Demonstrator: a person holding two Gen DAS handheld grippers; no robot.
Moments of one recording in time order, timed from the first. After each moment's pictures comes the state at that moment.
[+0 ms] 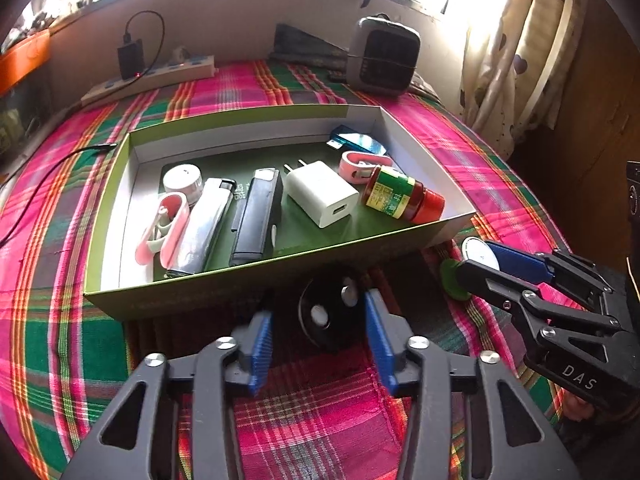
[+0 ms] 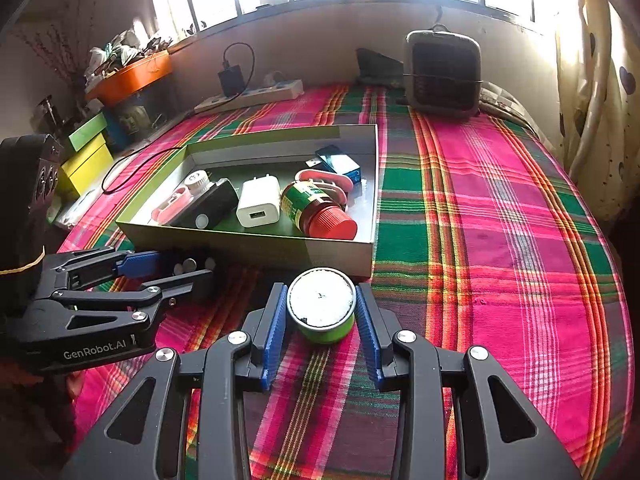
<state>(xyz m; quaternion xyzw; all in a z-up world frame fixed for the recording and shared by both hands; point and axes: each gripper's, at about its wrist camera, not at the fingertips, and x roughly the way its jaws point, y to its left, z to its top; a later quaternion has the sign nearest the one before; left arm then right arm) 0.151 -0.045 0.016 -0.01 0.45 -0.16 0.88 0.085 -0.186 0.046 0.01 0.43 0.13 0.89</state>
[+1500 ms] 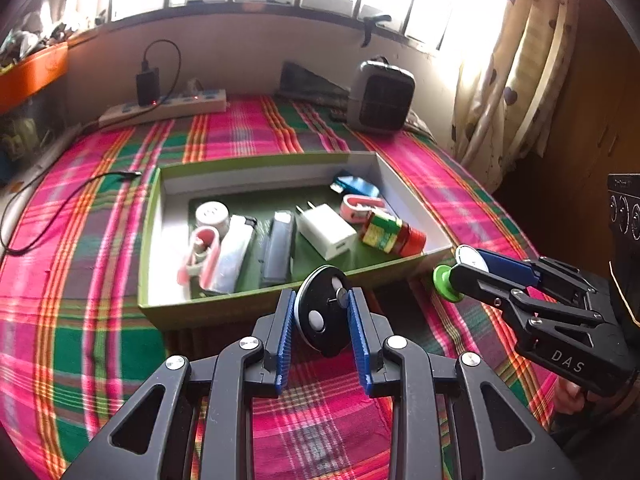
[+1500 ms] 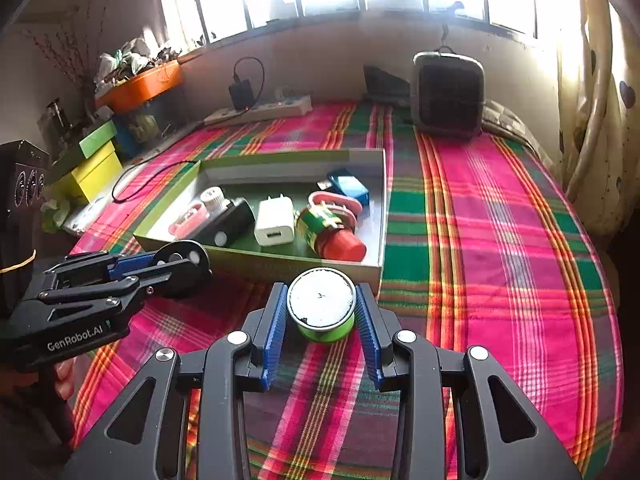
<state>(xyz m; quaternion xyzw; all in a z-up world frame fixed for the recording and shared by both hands) 0.135 -0.021 0.054 -0.03 0.40 -0.17 0.90 0.080 -0.181 0.068 0.01 0.41 0.13 0.90</state>
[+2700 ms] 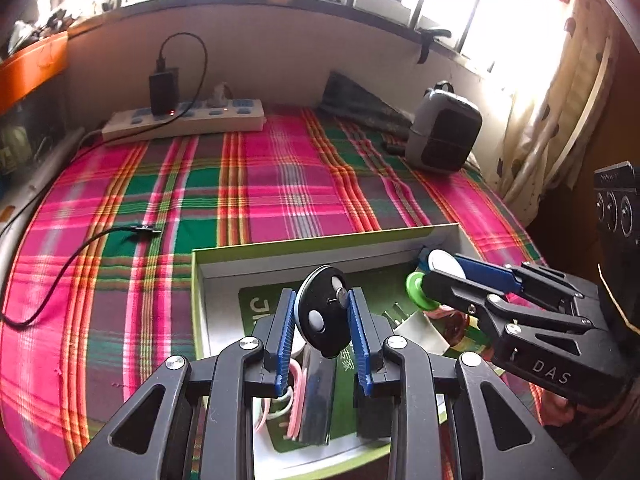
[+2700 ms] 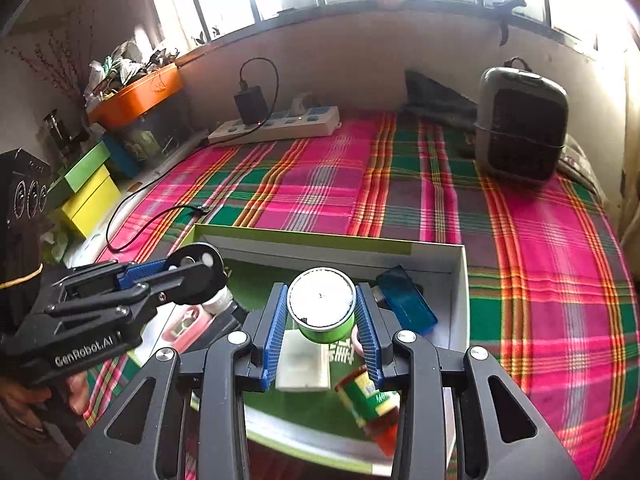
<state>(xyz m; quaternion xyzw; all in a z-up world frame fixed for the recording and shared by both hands) 0.248 0.015 0.053 -0.05 0.42 -0.14 0.90 0.203 -0.135 0.068 0.02 0.43 0.17 0.88</state>
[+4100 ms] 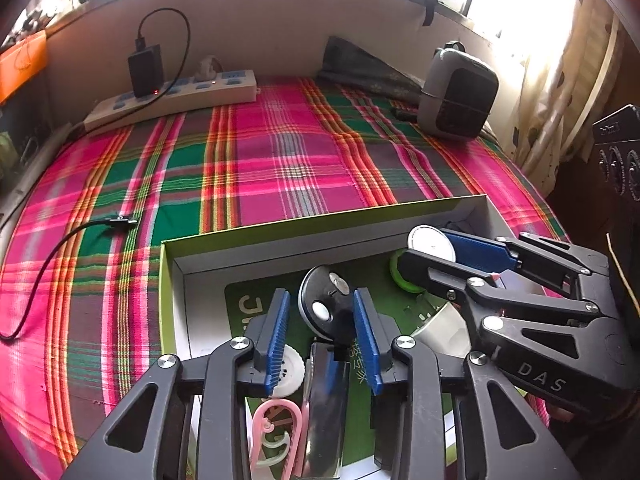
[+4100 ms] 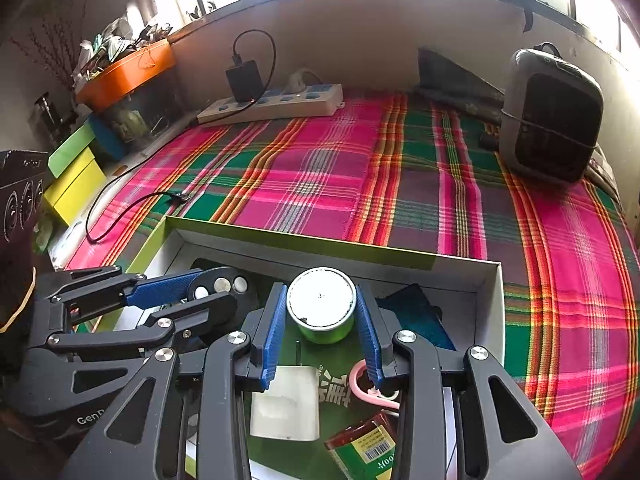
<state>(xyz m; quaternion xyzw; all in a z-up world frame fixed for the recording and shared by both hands) 0.270 0.001 0.025 -0.02 0.45 -0.13 0.88 0.235 -0.122 0.040 0.00 0.45 0.18 0.87</state>
